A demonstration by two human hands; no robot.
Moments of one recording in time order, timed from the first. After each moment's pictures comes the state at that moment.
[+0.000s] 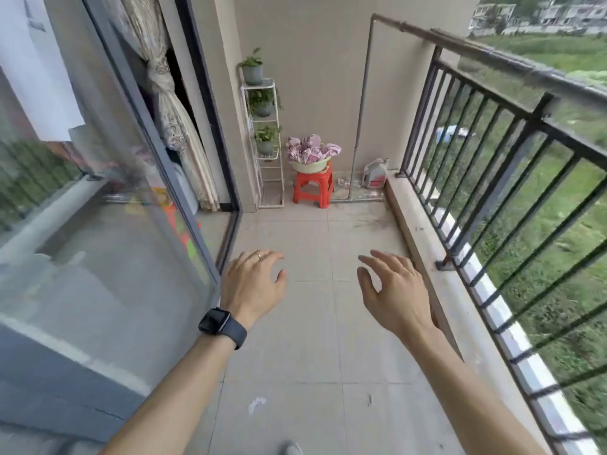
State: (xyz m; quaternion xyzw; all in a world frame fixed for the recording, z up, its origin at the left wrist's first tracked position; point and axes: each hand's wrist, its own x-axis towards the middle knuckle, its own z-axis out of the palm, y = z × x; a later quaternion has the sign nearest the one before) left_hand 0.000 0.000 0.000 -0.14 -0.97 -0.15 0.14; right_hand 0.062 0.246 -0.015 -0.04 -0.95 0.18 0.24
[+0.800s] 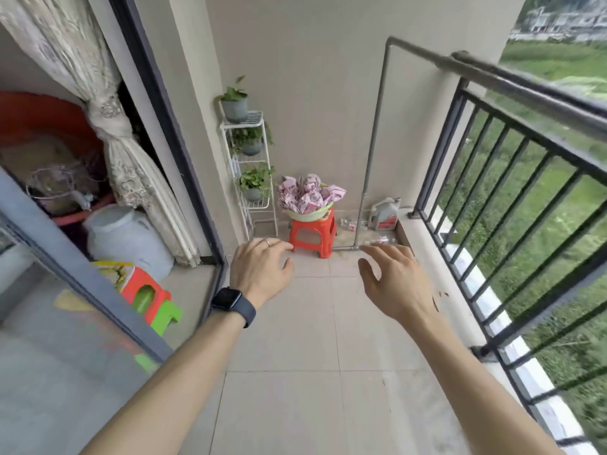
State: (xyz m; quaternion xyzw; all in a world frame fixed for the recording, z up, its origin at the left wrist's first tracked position) left_hand -0.531 0.105 0.024 -0.16 -0.97 -0.13 0.14; right_hand -0.455 0.348 0.008 -0.04 -0.96 0.18 0.23
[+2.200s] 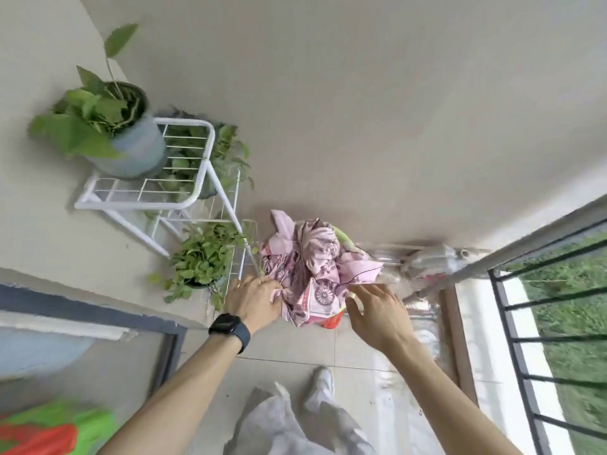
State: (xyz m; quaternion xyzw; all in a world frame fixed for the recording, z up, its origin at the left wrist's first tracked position) left_hand -1.451 0.250 -0.175 -0.10 -0.98 -0.08 -0.15; right_hand -1.392 0.501 -0.165 -0.03 -0.98 0.16 -0.10
